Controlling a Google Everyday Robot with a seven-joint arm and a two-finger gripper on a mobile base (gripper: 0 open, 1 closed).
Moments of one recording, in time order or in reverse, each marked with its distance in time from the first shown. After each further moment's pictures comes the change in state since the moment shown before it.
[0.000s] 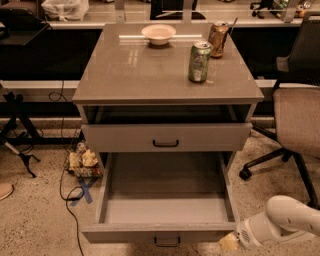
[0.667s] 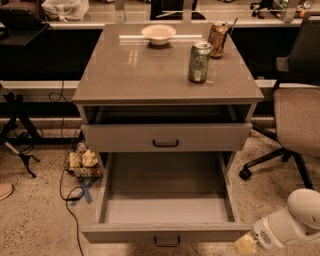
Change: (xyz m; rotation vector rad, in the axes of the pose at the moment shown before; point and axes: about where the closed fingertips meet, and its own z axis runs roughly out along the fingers) arm 0.017 0.020 -0.070 0.010 0.035 -0.055
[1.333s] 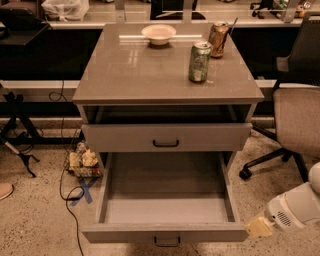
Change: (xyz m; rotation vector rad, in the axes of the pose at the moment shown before) arm -0.032 0.028 -0.093 0.051 -0.012 -0.160
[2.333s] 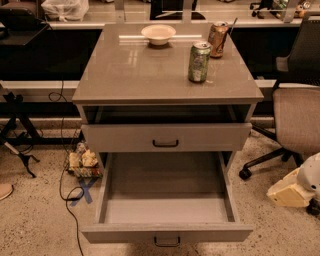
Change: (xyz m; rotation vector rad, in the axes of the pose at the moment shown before) arm -0.058 0.063 -0.158 0.178 -0.057 -0.206
